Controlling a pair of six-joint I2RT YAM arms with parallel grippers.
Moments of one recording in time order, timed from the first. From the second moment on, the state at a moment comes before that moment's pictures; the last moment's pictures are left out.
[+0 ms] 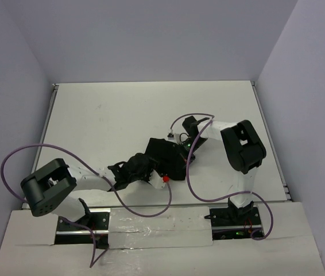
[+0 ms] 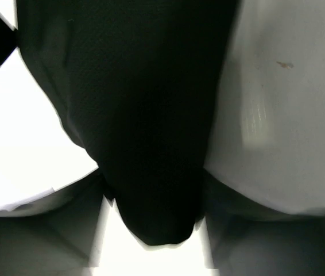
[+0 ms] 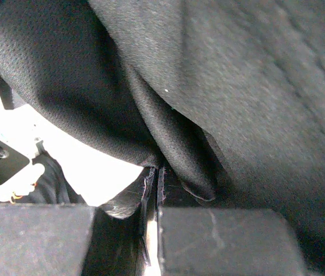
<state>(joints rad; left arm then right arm) -1.01 1.46 0.49 0.27 -0.15 1.16 0.43 1.92 1.12 -0.81 -0.78 -0.17</state>
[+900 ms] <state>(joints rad) -0.67 1.67 1.18 -1.04 0.76 0.94 0.42 1.24 0.99 -0.65 -0.71 -0.32</state>
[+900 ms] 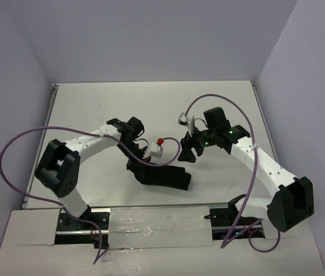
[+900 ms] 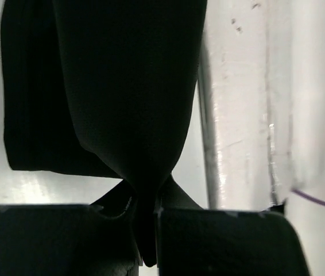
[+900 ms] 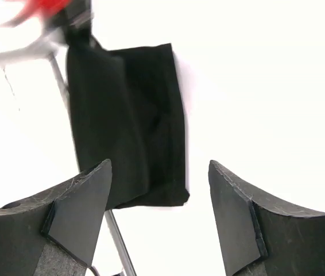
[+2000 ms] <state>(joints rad) -0.61 2.14 1.36 -1.21 0.98 0.74 0.51 1.53 0.85 -0.58 -0.47 -0.33</state>
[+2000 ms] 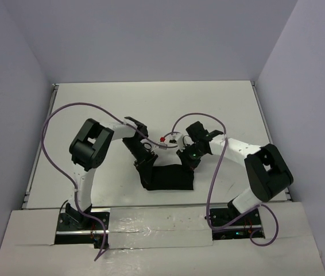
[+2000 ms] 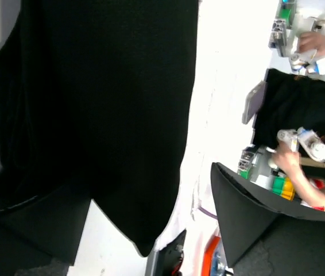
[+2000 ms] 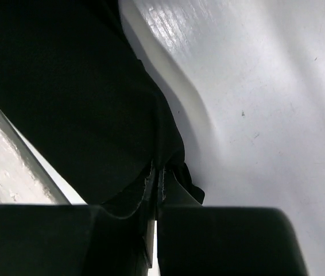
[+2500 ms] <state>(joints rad) -0.37 1.91 1.40 -0.95 0.63 0.52 0.49 1.61 1.03 -0.51 -0.37 -0.21</state>
